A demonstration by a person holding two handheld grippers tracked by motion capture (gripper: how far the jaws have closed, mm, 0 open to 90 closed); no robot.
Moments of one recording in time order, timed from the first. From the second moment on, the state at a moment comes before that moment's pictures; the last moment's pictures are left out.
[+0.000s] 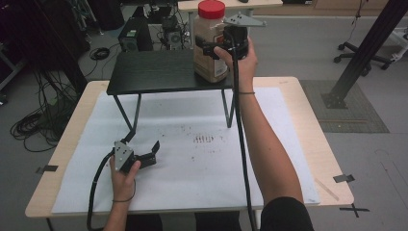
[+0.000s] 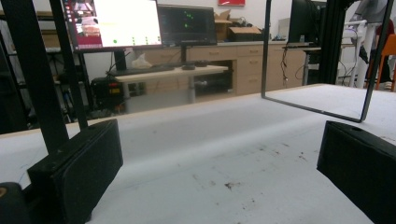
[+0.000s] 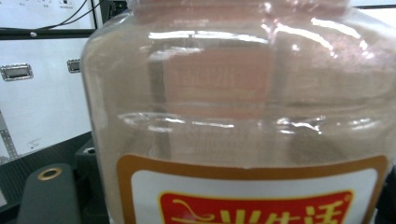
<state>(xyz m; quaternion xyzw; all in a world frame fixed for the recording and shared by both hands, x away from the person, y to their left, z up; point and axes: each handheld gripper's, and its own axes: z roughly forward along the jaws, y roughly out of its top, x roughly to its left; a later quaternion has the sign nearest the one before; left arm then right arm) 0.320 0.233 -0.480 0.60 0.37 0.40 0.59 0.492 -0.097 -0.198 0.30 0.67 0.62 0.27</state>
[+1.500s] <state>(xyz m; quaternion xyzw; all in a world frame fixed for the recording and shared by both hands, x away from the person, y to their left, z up) 0.320 0.233 -0.480 0.60 0.37 0.40 0.58 0.480 -0.108 -0.201 0.32 0.66 0.64 0.26</state>
